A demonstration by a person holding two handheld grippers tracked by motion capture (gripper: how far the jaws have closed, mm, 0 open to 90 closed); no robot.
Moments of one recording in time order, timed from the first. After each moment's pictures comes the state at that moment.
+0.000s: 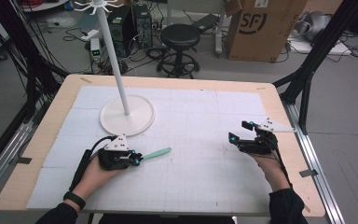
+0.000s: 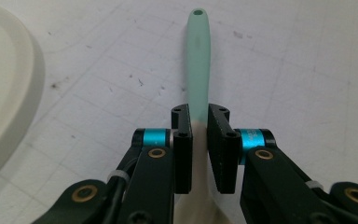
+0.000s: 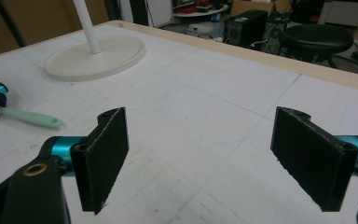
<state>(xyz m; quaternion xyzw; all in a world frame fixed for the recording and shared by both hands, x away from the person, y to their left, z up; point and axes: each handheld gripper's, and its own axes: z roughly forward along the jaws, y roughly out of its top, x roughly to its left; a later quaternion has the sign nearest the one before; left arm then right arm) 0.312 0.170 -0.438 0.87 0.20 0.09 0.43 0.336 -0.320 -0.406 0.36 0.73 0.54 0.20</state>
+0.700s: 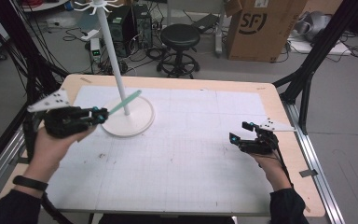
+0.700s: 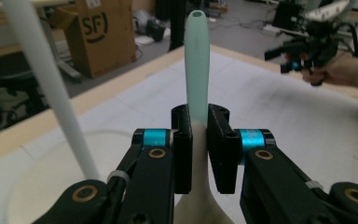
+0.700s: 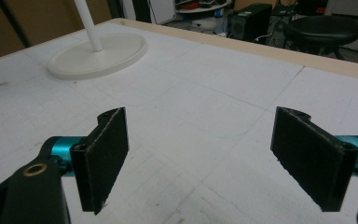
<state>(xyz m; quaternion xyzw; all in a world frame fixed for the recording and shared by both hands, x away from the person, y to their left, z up) 0.313 0.262 -0.274 0.75 0.27 0.18 0.57 0.338 -0.324 -0.408 0.36 0.73 0.54 0.19</state>
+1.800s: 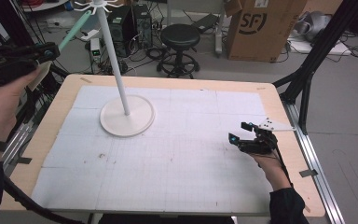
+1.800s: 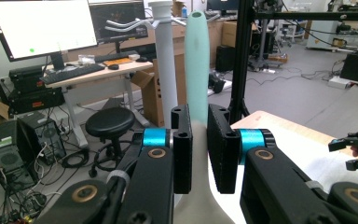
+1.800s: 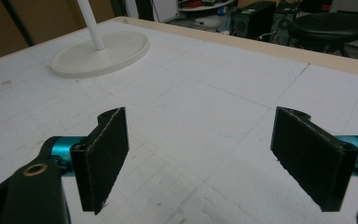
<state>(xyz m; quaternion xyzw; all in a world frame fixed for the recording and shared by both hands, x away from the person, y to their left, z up) 0.322 0.308 -0.157 0.68 0.31 0.30 0.60 0.340 -0.323 -0.410 0.36 0.74 0.54 0.18</state>
